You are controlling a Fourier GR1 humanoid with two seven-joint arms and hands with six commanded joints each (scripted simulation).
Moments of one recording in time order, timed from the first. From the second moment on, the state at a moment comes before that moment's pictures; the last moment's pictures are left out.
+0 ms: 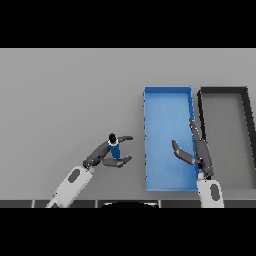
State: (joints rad) left arm -0.19 0.19 -0.55 -1.30 0.07 -0.13 -0.14; right arm 0.11 -0.17 0.06 -1.69 0.16 0.05 -0.12
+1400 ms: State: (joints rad) left arm -0.26 0.09 -0.54 -1.58 0.04 -0.16 -0.07; right arm 0.09 -0.18 0.05 -1.67 0.17 0.04 -0.12
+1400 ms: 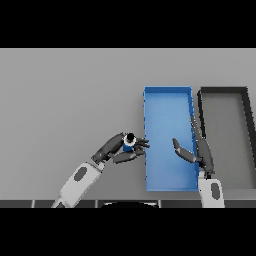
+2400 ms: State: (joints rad) left arm -0.24 0.03 -0.50 -1.58 -0.03 -0.23 -0.05; right arm -0.15 -0.38 0.12 -1.96 -0.37 0.45 0.18
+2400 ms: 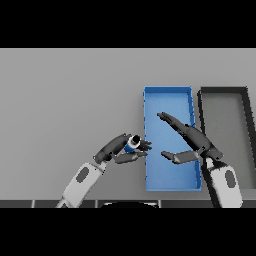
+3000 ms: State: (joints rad) left arm -0.25 -0.01 -0.44 -1.54 -0.03 -0.30 -0.06; right arm -0.45 -0.31 0.29 -1.90 -0.38 0.52 0.33
